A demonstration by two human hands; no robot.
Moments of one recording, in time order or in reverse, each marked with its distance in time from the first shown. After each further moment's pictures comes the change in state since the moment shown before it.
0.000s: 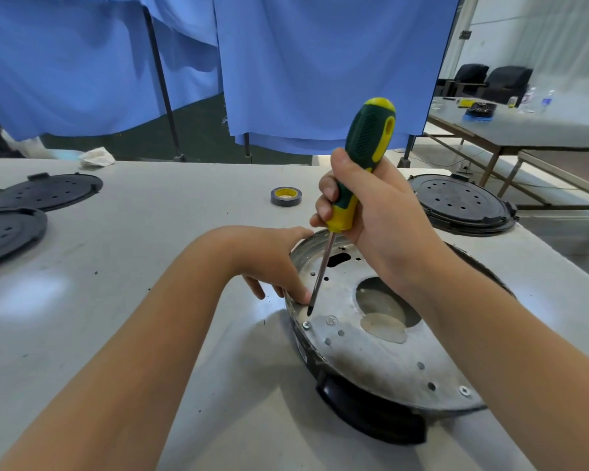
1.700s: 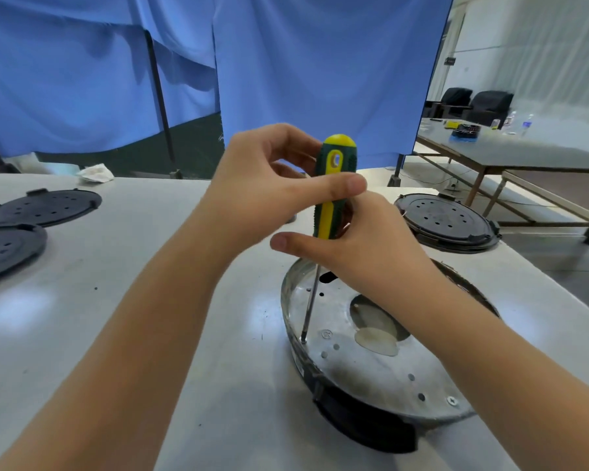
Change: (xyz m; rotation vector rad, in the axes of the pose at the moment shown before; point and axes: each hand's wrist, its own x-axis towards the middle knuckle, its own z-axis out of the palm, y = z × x) left_hand -0.073 0.048 -0.021 -0.525 0.813 0.571; right_hand -0.010 -0.009 0.004 -1.063 0.087 -0.099
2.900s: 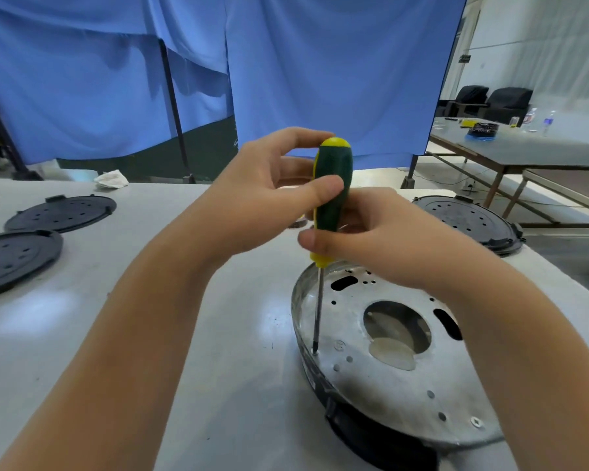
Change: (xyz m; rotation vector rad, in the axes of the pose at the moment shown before) left_hand 0.005 -0.006 -0.012 -0.040 -0.188 -0.032; right_hand 0.011 -0.007 -0.024 0.157 -0.345 0.076
